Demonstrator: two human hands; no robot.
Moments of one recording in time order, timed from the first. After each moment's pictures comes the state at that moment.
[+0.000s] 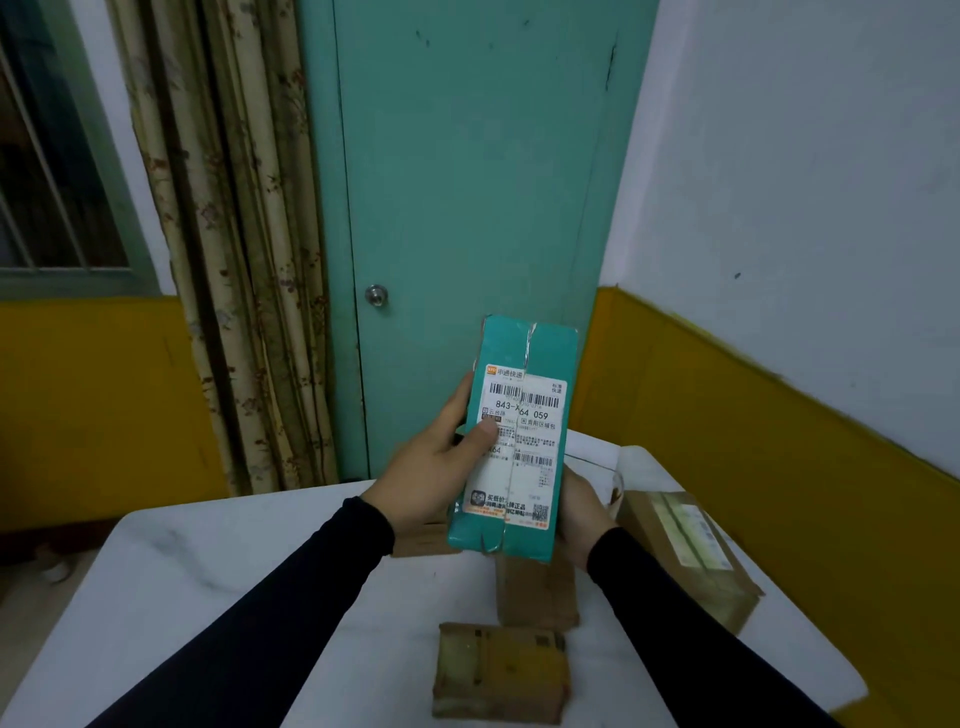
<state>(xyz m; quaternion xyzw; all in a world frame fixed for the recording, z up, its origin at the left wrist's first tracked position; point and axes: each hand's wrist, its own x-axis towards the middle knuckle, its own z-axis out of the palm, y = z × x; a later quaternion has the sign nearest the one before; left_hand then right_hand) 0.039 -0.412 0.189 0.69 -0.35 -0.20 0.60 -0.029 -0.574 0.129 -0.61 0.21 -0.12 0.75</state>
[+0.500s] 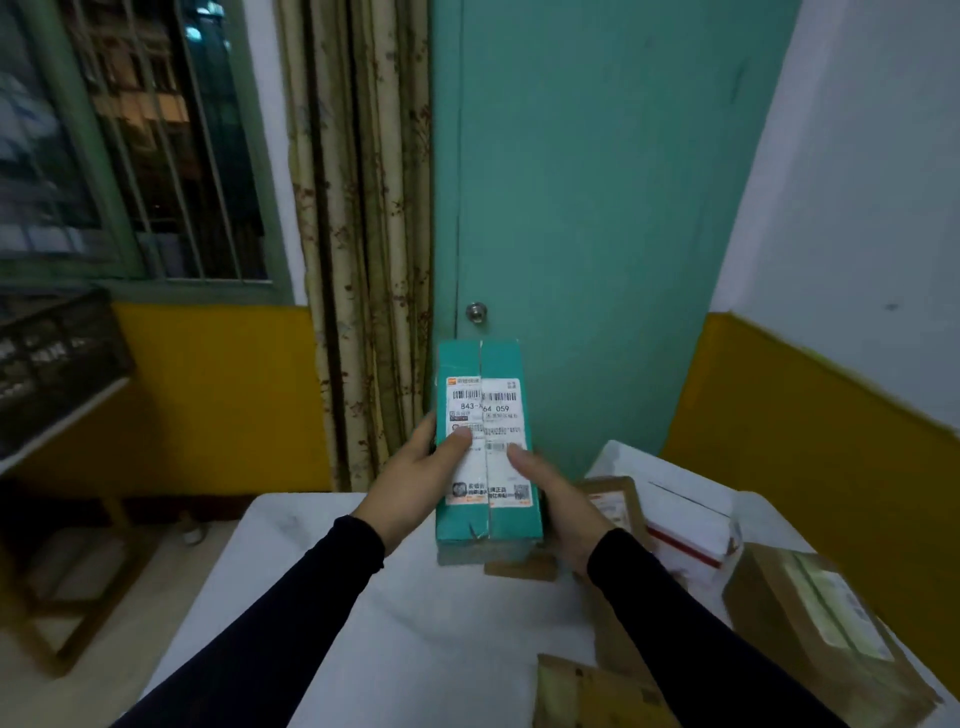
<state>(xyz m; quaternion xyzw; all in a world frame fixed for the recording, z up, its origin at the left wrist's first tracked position) 0.086 -0.316 0.177 0.72 -0.15 -0.15 0.66 0.048 -0.482 0.137 -0.62 0.06 0.02 0.78</state>
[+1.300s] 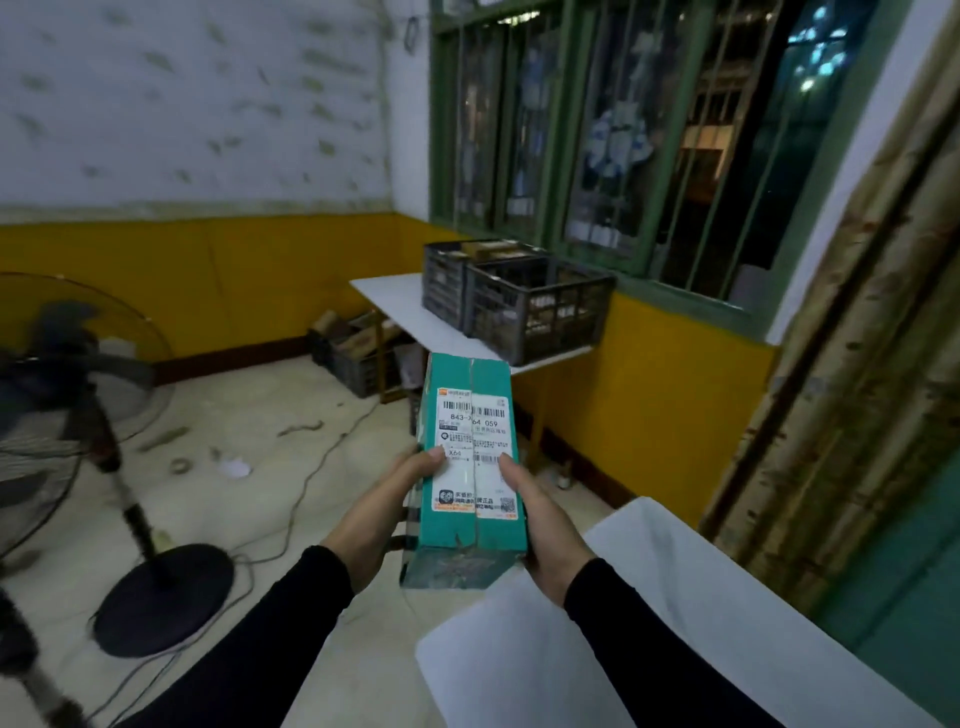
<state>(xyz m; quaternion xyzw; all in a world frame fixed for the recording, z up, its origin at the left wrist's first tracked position) -0.055 -0.007 0.147 0.63 0.28 0.14 0.71 0.061 -0.132 0.124 -0.59 -0.20 0.40 0.67</state>
